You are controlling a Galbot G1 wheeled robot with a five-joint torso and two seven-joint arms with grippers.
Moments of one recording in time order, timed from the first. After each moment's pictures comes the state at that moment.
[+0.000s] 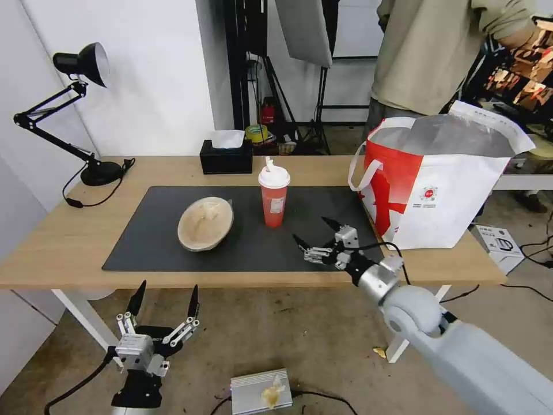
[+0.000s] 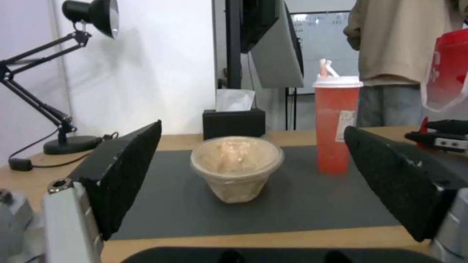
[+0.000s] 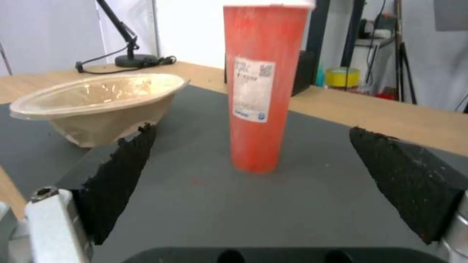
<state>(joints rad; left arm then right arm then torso) 1.97 -1.54 -0.62 -2.27 -0.08 -0.44 0.11 -0.84 0.86 -0.12 1.79 0.67 0.02 -0.03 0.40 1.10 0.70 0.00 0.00</state>
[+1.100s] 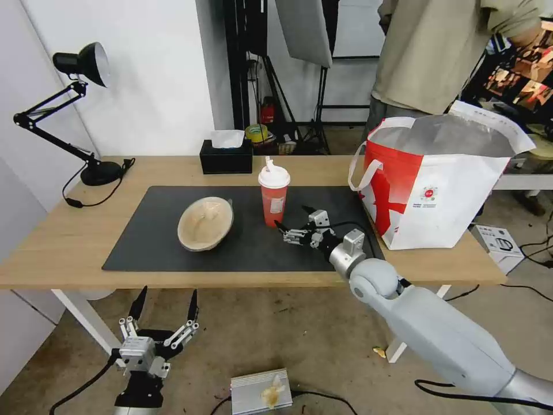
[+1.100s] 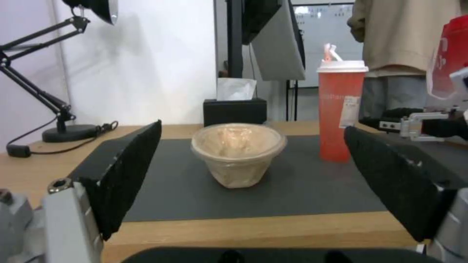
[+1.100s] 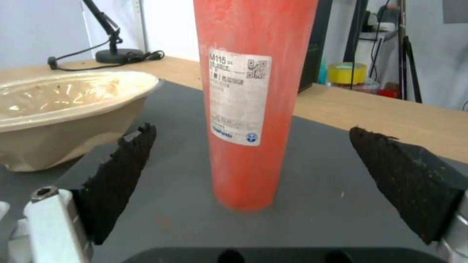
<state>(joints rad) 1.94 -1.53 -0.62 -2.23 -0.10 -0.44 0.11 -0.62 0.98 -0.27 1.57 0.69 0.02 -0.02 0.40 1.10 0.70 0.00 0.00</state>
